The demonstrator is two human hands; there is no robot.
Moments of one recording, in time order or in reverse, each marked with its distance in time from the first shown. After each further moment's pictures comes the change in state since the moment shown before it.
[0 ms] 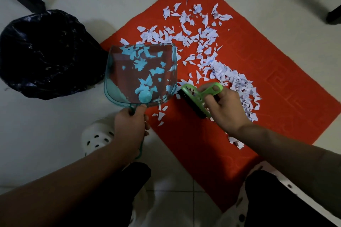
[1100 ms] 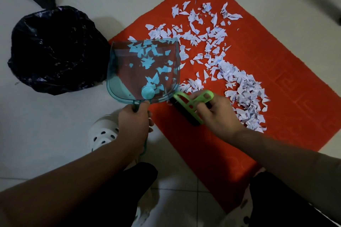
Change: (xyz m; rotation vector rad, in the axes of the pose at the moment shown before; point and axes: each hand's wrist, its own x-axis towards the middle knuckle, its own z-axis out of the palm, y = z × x) left_hand 0.002 0.004 -0.005 -0.037 0.059 0.015; right_hand -0.008 -0.013 0.025 0.069 -0.131 -0.020
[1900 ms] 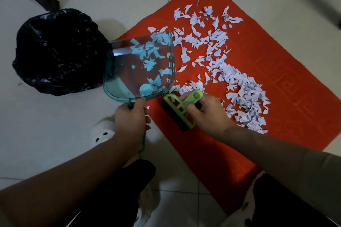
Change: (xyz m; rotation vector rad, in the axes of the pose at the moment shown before) left_hand 0.002 0.014 -0.005 -0.036 0.052 -0.032; right_hand 0.010 -0.016 0.015 0.054 -0.081 0.027
